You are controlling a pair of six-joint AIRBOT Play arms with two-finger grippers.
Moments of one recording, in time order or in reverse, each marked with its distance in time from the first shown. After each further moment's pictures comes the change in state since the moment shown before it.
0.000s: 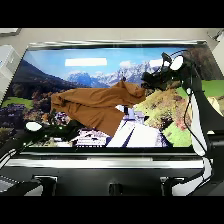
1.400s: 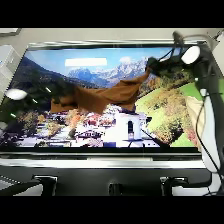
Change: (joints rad) left arm 0.129 -0.130 0.612 -0.162 0.008 0.170; right arm 0.000 0.186 0.000 0.000 -0.177 -0.080
